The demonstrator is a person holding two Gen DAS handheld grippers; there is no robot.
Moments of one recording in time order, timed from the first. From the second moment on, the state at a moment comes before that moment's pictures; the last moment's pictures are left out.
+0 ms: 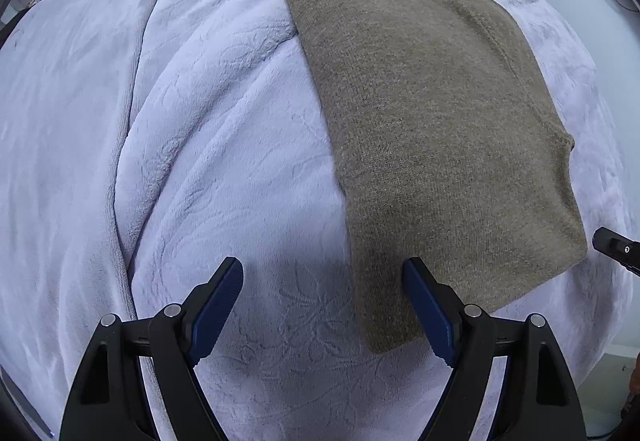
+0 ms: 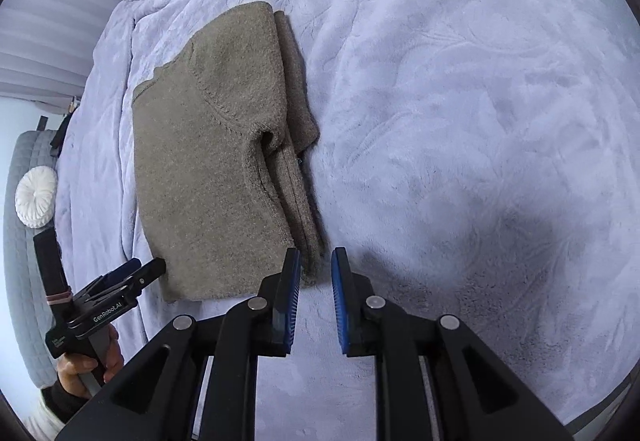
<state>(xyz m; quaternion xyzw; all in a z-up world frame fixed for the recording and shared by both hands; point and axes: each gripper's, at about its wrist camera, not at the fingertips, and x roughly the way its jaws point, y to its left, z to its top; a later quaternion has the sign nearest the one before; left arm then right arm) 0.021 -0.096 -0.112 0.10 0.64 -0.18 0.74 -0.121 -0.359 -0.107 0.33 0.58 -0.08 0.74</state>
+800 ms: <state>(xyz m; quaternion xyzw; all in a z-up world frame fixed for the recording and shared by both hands) 0.041 -0.095 -0.096 0.10 0.63 -0.17 0.75 -0.095 -0.350 -0.114 0.34 0.58 -0.06 0.73</state>
